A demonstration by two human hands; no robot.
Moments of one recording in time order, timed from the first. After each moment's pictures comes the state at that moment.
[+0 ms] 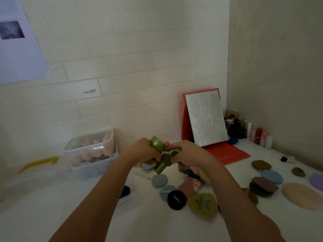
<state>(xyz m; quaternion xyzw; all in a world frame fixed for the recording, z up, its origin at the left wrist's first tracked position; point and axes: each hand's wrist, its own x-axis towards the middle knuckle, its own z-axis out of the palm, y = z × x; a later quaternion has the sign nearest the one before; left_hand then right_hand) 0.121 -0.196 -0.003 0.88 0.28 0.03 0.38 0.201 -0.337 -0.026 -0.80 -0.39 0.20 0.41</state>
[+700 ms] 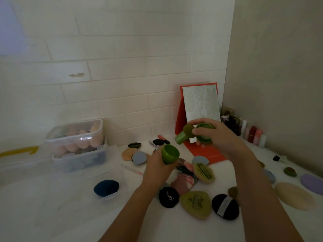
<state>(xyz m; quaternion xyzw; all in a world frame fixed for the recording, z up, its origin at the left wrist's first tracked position) 0.145 -0.243 -0.101 0.81 0.14 0.31 0.48 0.237 -0.395 -0.011 -0.70 -0.34 0.15 0.61</state>
